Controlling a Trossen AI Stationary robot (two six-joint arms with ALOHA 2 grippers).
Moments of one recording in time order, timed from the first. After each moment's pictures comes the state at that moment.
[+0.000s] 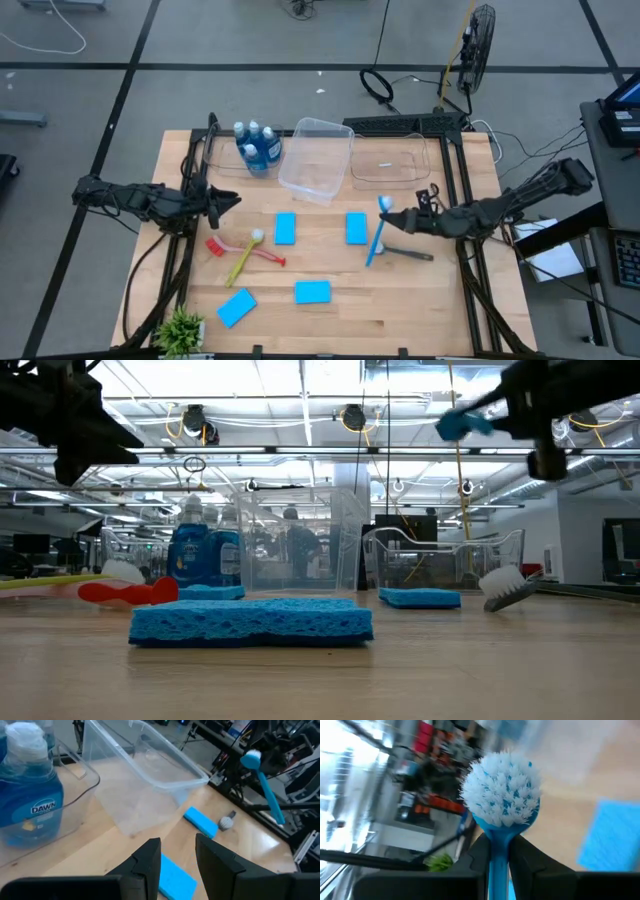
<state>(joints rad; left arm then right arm) -0.26 0.20 0.34 -0.49 -0.56 -0.71 0.37 0.81 0.39 0.17 0.59 1.36</state>
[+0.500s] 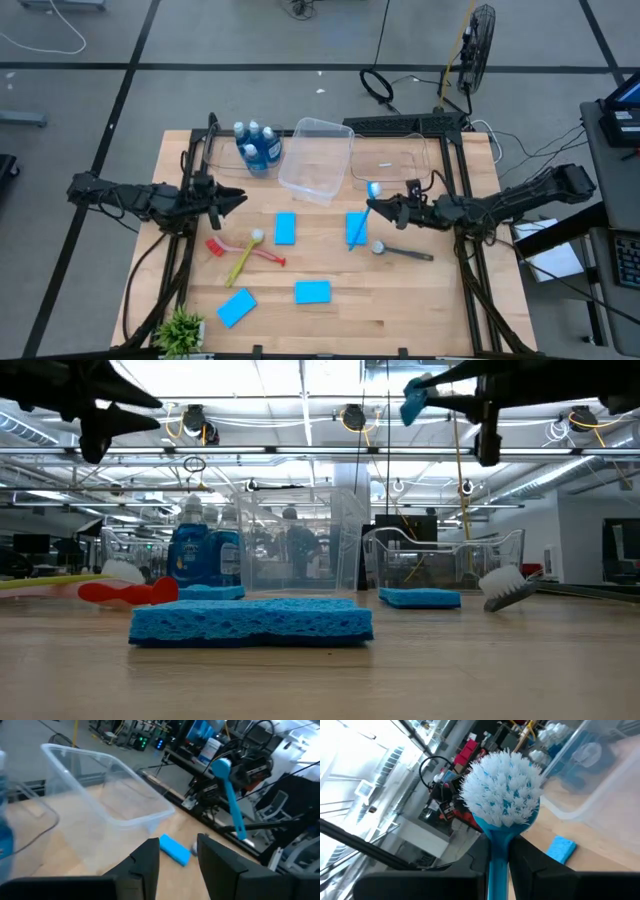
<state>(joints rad) -0.26 0.31 0.34 -0.17 -0.53 -0.58 0.21 0.98 0.39 0.63 0.43 1.00</state>
